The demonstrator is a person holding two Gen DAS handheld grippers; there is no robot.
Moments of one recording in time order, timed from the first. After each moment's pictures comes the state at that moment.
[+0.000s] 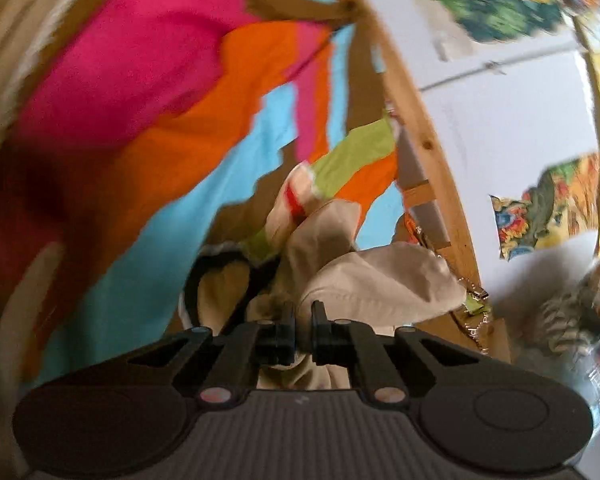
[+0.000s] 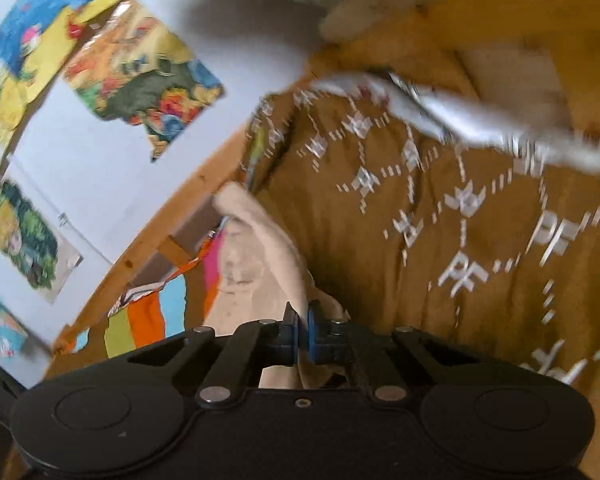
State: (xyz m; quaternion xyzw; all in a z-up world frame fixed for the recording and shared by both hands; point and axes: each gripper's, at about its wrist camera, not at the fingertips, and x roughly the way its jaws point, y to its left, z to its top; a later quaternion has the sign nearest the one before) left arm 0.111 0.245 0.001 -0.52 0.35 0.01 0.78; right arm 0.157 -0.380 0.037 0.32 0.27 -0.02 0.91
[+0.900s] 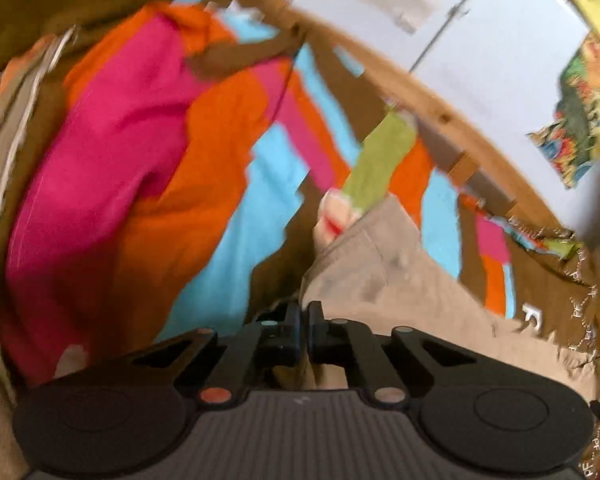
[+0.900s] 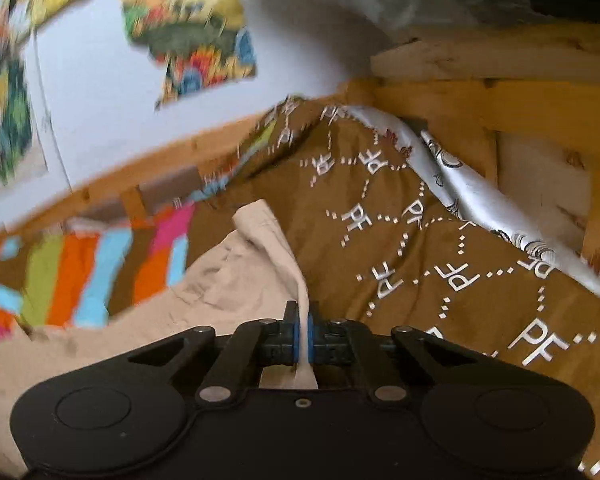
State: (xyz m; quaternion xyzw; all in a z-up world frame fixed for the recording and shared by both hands) left arm 0.130 0.205 0.010 -0.28 0.37 0.08 0.88; right arm 0.187 -0.353 0.012 0.11 0.27 -0.05 0.96
